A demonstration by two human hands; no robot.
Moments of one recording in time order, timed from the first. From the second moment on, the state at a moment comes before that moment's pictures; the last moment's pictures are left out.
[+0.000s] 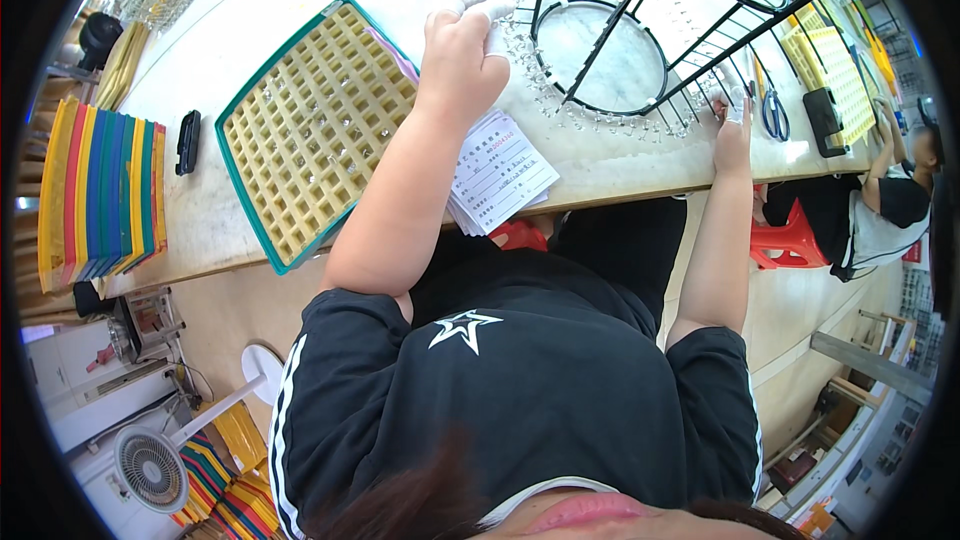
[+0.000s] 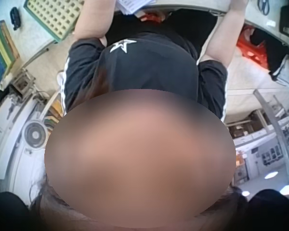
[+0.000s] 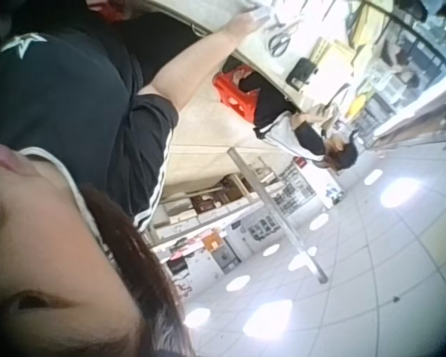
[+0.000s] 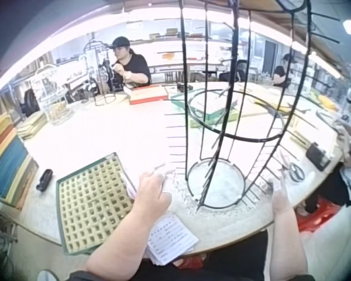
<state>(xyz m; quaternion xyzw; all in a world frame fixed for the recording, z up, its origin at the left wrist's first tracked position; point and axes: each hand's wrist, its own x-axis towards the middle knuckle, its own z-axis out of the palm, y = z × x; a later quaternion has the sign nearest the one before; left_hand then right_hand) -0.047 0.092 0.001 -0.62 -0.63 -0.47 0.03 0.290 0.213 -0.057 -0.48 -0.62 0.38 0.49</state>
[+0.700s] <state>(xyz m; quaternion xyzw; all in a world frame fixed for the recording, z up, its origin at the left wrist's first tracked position) -0.046 0.090 0.003 -0.61 -0.64 -0.46 0.01 0.289 0.212 -0.054 -0.49 -0.62 0.37 0.48</state>
